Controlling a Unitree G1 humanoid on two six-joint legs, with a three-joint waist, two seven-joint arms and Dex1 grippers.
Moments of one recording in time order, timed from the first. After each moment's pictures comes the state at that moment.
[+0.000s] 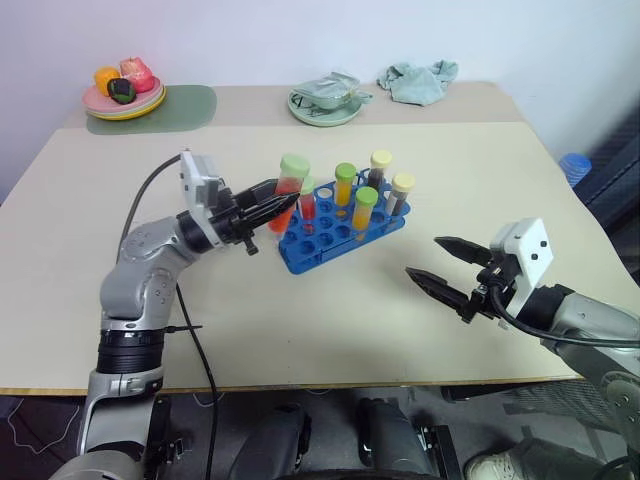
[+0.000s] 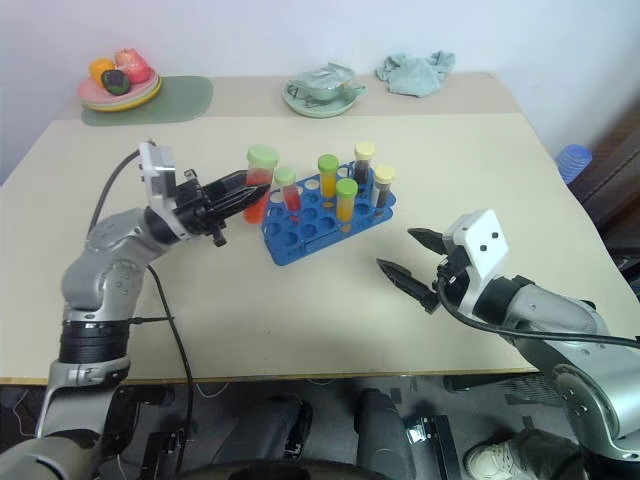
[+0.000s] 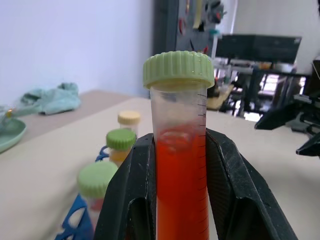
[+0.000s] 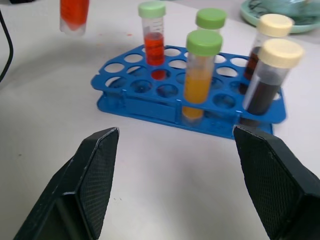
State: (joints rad) left arm -0.53 0.35 0.13 0.02 -0.54 0.28 -1.01; right arm 0.07 -0.76 -0.32 -0.76 0.78 0.75 0.47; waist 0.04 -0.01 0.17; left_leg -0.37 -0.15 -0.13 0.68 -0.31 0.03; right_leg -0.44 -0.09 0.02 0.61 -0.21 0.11
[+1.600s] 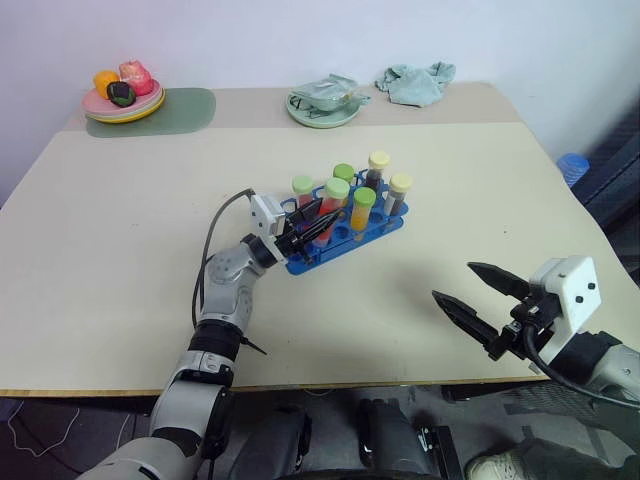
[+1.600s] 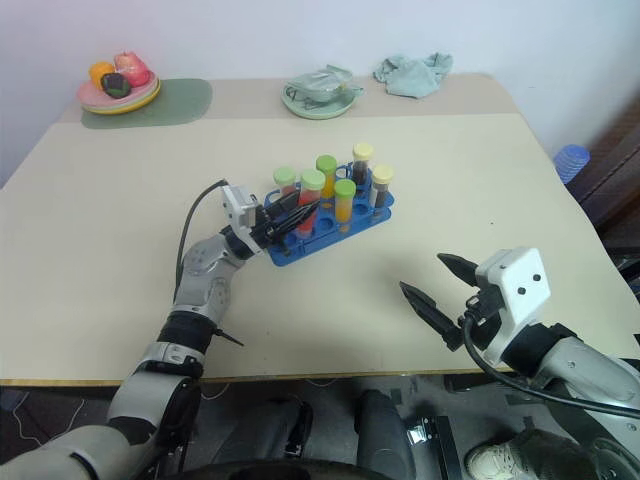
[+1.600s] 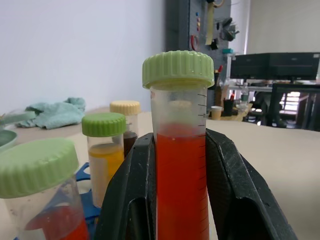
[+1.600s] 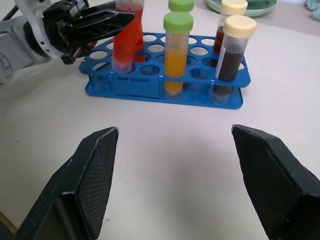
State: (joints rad) left arm -0.60 0.09 0.01 0.56 -0.34 -0.33 -0.99; right arm 0.36 -0.73 -0.52 -0.94 0.88 0.73 0.40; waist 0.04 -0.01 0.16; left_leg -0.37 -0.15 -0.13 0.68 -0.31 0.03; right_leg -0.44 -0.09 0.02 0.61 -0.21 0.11
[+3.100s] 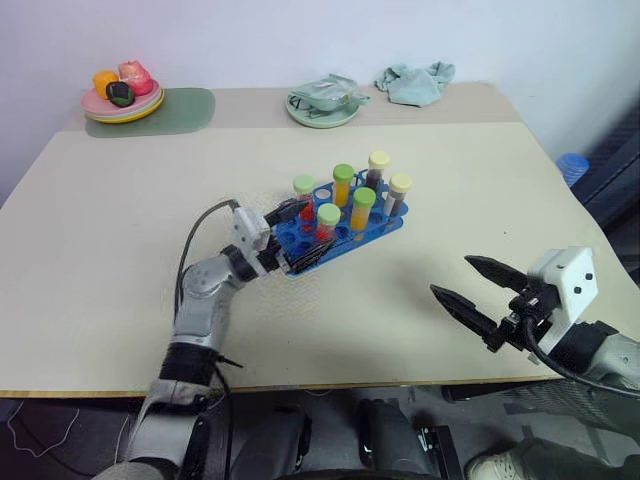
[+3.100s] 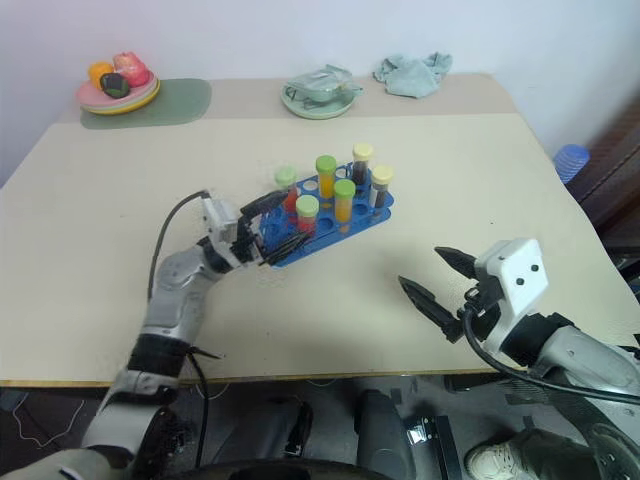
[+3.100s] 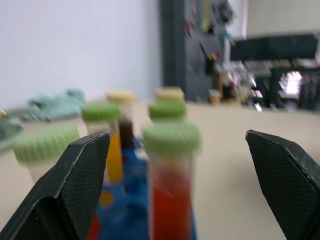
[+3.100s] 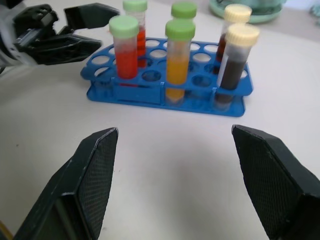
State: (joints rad) left arm -0.39 0.27 -0.01 0.20 -0.34 -0.11 -0.98; right arm 0.29 -0.75 -0.48 -0.87 0.86 0.72 0.44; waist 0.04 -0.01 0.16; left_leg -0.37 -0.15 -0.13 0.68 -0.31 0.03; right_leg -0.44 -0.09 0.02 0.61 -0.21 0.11
